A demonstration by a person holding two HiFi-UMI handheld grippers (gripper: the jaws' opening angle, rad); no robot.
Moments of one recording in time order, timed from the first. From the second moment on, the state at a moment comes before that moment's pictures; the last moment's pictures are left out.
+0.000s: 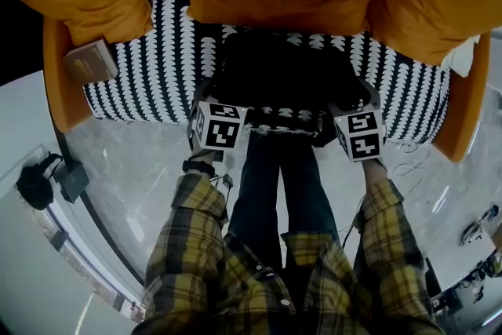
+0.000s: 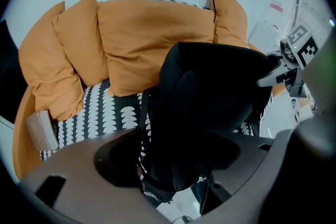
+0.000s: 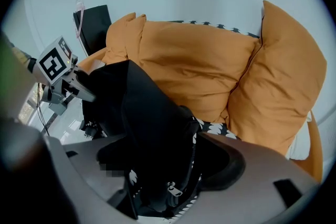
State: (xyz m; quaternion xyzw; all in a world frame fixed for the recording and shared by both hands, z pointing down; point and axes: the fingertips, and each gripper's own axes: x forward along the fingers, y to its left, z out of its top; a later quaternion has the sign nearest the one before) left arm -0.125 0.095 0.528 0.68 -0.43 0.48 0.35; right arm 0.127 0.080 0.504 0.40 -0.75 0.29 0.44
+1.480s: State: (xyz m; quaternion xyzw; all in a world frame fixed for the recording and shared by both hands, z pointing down) left arm -0.078 0.098 0.566 0.69 -0.39 0.50 0.36; right arm 0.121 0.088 0.546 0.37 -0.74 0.35 0.44
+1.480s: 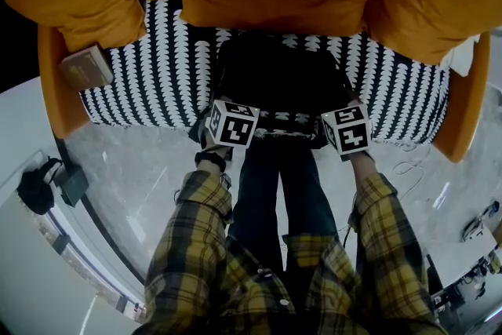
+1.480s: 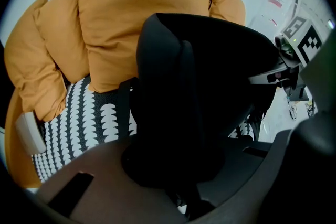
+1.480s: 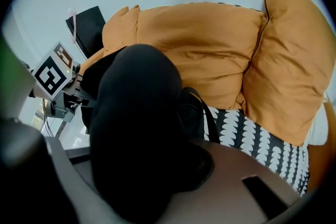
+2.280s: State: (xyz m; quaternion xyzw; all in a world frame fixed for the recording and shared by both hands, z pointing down) left arm -0.091 0.096 0.521 0.70 -0.41 0.46 0.35; right arm 0.105 0.084 0.502 0.38 -0.76 0.32 0.42
